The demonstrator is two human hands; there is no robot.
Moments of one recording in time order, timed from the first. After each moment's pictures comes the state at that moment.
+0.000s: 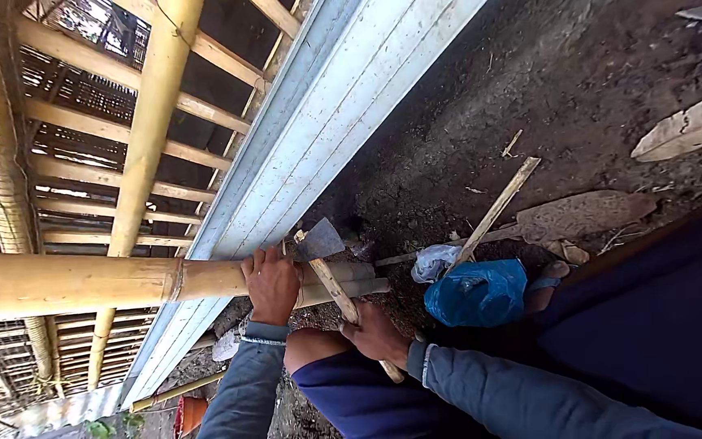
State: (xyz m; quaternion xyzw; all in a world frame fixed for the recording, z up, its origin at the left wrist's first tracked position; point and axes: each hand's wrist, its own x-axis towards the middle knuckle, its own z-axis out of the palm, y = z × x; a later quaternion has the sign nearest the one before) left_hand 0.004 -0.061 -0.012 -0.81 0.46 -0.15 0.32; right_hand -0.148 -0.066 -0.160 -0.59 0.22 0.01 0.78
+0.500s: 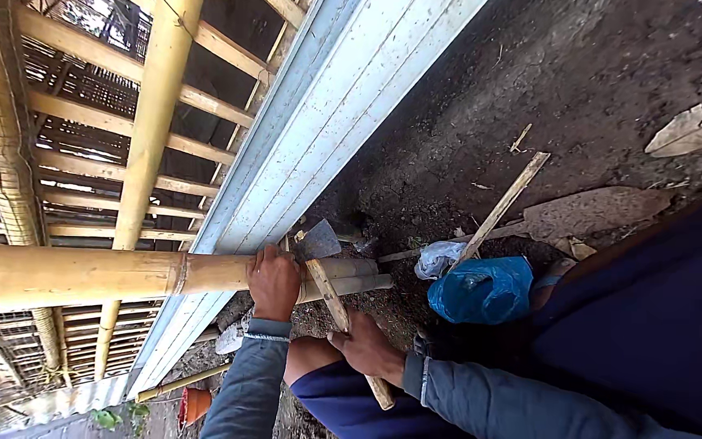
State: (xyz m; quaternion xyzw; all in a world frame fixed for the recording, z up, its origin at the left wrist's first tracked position) left_hand 0.001 -0.058 -0.010 -0.85 0.43 -0.14 0.28; right_hand -0.152 -0.048 -0.126 -0.53 0.22 0.03 0.82
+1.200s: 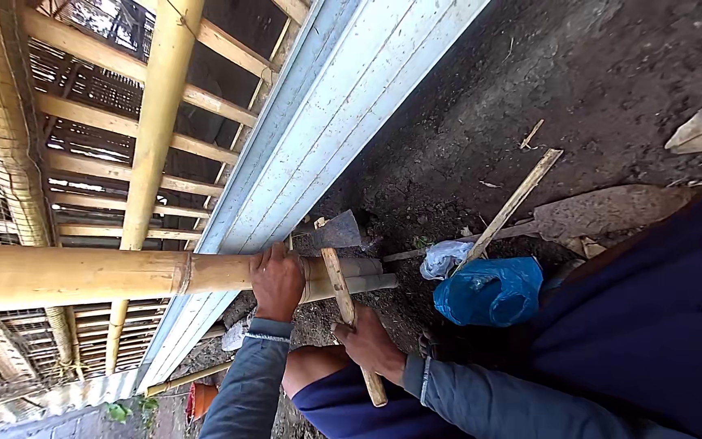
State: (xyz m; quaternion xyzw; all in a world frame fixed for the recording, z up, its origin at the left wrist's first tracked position) left_hand 0.011 -0.053 -0.011 -0.79 0.50 -0.17 0.31; right_hand -0.143 -0.044 -0.129 -0.46 0.27 -0.02 0.85
